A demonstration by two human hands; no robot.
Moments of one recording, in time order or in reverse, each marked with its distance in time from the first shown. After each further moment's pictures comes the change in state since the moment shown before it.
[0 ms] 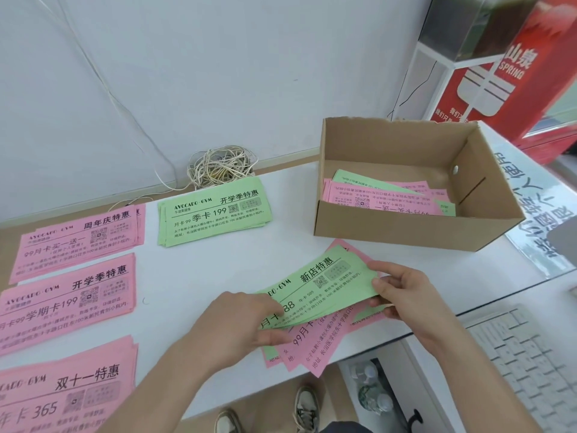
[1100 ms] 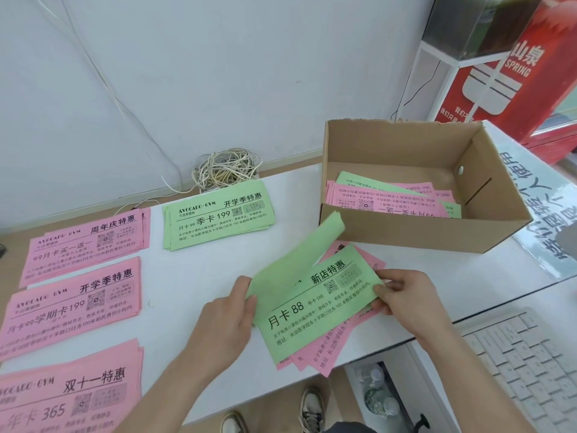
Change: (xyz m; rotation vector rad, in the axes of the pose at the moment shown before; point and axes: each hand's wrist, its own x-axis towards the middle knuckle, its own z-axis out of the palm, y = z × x) left_hand -0.001 -0.020 0.032 -0.266 0.448 -0.180; right_hand 0.006 0.001 0.005 -0.237 0.100 -0.027
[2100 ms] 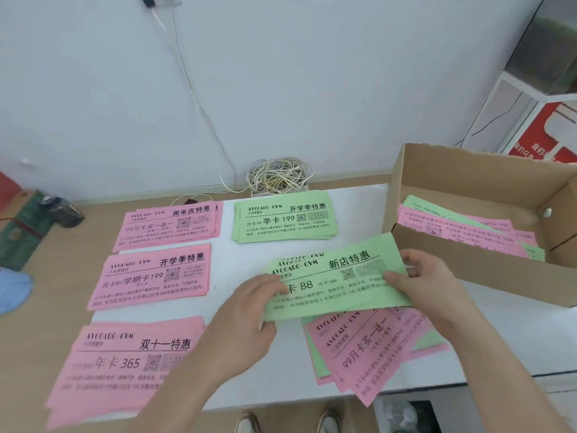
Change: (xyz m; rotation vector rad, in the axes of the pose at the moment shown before) left_hand -0.038 -0.040 -0.040 -0.114 0.162 0.098; right_hand 0.007 -0.073 0.041 0.042 -0.257 -0.131
